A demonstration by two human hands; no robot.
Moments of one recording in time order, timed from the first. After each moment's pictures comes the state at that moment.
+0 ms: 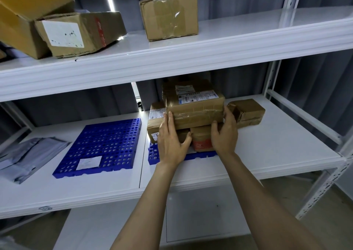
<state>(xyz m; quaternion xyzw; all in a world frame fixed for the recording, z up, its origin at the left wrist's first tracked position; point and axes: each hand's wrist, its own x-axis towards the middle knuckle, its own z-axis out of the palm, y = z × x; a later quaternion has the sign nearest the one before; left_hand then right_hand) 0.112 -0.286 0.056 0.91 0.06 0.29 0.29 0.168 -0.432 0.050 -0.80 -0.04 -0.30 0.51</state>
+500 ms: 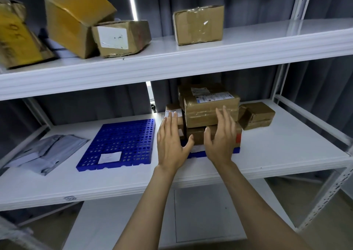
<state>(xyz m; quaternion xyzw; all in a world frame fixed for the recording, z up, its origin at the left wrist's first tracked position) 0.050 -0.234 0.075 0.91 0.01 0.35 0.22 0.089 -0.370 0.069 -0.81 -0.11 -0.40 0.41</state>
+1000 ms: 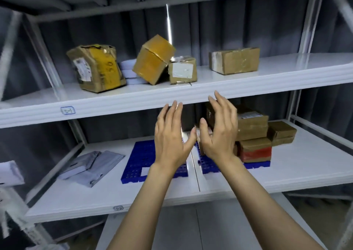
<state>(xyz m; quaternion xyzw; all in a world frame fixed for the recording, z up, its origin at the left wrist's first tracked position) -0.063 -0.118 0.198 0.84 -0.10 0.51 0.16 -0.026 -0.246 0.198 -0.69 -0.24 -0.54 0.41</state>
